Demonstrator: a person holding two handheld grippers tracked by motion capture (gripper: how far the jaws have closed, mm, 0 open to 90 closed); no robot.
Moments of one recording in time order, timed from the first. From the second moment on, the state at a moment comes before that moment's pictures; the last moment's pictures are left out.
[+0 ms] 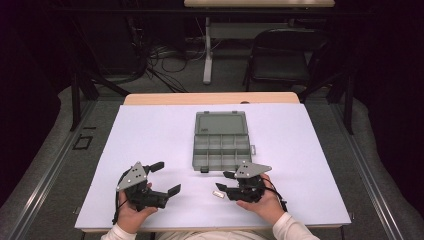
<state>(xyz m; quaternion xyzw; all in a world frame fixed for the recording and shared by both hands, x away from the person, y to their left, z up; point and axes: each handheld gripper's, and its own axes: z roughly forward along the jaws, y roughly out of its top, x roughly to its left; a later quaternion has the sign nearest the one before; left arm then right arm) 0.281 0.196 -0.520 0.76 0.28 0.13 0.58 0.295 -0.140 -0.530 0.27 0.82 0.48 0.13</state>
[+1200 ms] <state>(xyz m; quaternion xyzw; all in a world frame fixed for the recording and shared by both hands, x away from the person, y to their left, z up) 0.284 0.197 -0.522 0.75 0.27 0.12 0.58 0.294 -0.129 -0.550 0.22 0.86 0.45 0.10</state>
